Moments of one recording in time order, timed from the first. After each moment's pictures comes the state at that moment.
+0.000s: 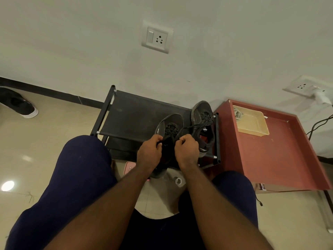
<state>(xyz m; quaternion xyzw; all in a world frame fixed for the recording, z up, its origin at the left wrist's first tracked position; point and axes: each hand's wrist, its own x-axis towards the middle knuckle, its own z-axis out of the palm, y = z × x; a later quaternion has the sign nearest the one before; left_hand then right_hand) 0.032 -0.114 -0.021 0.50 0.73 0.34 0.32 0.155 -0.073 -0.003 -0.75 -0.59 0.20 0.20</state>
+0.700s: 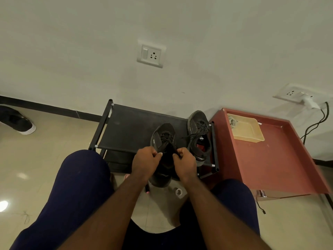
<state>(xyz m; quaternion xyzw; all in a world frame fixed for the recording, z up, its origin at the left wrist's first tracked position) 0.022 -0.112 0.011 0.50 0.76 0.27 0.31 0.170 -0.079 -0.014 -0.72 -0.59 0.30 0.21</state>
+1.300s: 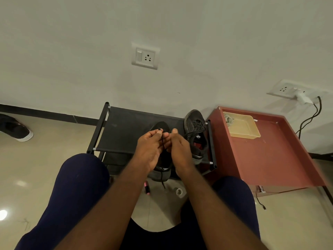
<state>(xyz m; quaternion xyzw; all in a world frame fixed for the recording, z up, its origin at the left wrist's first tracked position) 0.032 -0.095 0.081 0.07 0.43 0.61 0.66 0.133 -0.084 0.062 -0.62 -0.48 0.49 0.38</state>
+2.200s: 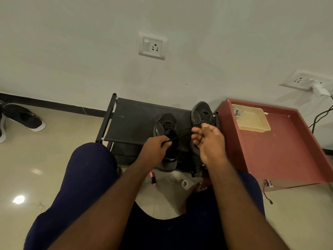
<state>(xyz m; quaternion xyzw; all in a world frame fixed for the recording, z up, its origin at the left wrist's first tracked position) 0.018 -0.114 0.026 0.61 0.64 0.32 0.34 0.184 -0.079 0.093 -0.58 -0.30 0.57 0.50</state>
